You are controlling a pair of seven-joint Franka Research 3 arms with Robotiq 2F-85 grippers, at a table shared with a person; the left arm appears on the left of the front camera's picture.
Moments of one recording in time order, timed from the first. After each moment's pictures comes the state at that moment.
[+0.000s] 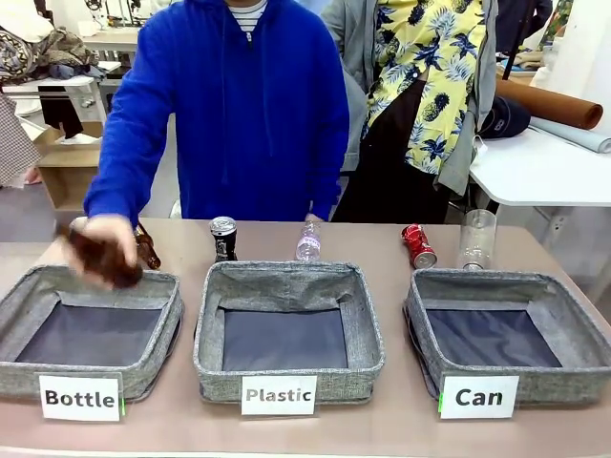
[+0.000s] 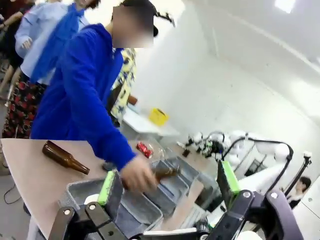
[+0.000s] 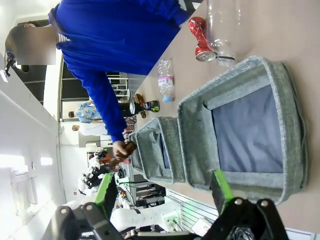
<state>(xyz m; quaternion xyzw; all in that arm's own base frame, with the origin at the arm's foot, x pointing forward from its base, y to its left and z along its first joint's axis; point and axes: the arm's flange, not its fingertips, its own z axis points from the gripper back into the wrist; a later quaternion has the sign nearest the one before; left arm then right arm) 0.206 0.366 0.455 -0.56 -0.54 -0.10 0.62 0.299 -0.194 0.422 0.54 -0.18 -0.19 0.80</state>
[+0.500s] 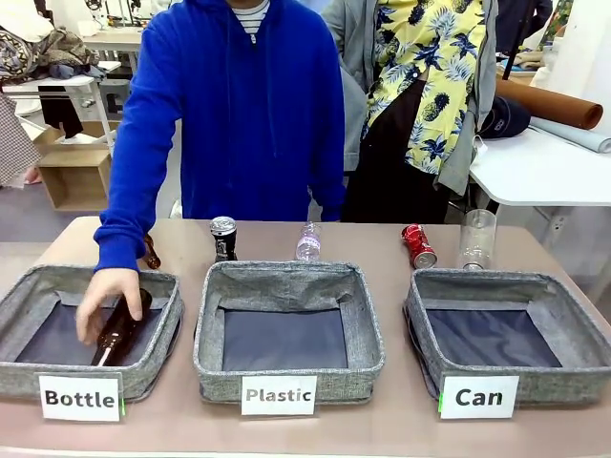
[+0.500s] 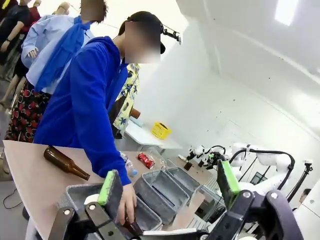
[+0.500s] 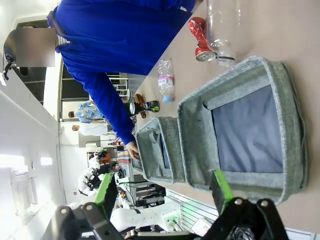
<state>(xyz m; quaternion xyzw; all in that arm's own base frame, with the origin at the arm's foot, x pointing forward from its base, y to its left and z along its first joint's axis) 0.195 0.362 0.448 -0.56 -0.55 -0.08 0.61 0.298 -0.194 0.422 0.54 -0.18 -0.19 0.80</state>
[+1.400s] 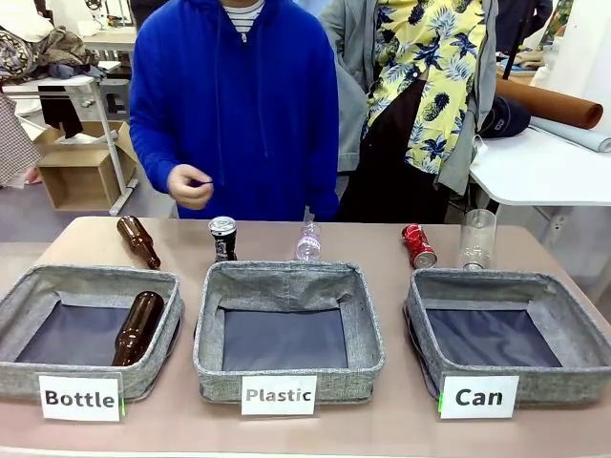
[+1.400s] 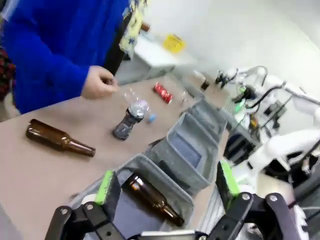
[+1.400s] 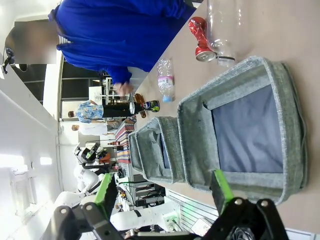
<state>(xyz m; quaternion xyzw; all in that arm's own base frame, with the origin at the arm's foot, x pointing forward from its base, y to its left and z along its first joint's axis) 0.399 0.196 0.473 -0.48 -0.39 -0.23 0.75 0.299 -0.194 0.423 0.54 -0.18 -0.19 0.80</state>
